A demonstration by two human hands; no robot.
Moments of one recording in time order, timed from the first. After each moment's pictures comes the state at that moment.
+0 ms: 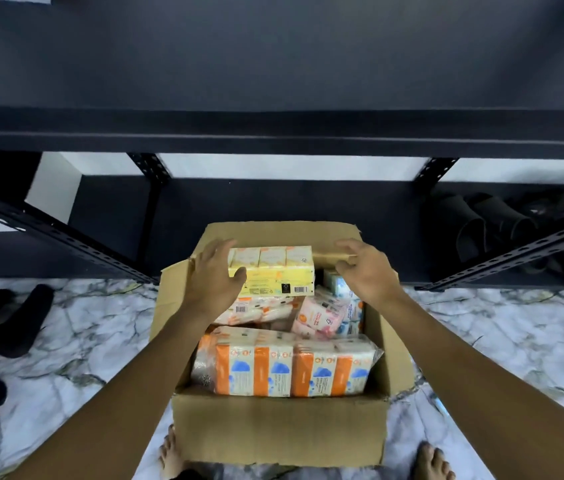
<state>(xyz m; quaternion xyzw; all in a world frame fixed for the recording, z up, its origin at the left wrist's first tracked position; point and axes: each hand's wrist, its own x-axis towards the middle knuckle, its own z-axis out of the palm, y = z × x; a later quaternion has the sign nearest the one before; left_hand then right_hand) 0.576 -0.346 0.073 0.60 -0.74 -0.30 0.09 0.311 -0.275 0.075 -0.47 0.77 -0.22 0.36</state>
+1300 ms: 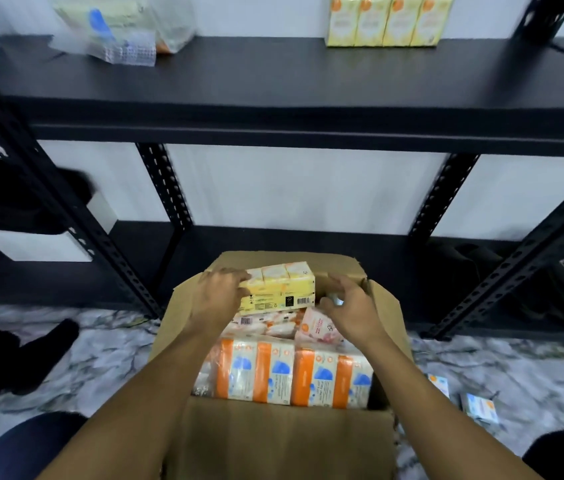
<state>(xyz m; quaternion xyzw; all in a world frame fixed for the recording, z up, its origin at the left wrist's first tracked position) 0.592 -0.303 0.049 0.57 -0.81 -0.07 0.11 0.368 -0.196 0.070 -0.47 0.73 -0.35 0.35</state>
